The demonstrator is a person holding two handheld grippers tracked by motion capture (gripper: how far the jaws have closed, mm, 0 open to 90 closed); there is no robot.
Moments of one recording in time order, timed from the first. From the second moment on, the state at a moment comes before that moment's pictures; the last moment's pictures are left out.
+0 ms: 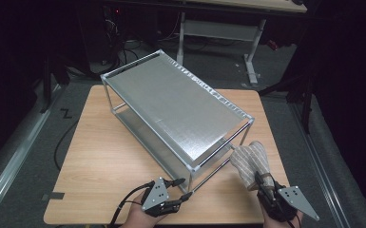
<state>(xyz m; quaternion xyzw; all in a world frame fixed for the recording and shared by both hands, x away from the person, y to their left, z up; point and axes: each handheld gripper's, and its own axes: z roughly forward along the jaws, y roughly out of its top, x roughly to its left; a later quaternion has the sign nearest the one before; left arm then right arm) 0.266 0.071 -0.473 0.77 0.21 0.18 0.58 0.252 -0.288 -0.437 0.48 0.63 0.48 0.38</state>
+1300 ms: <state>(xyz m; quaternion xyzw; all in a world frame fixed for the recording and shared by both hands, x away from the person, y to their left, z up) 0.250 0.119 -0.476 0.75 0.27 0.22 0.56 0.259 -0.210 -0.385 0.35 0.63 0.59 0.36</state>
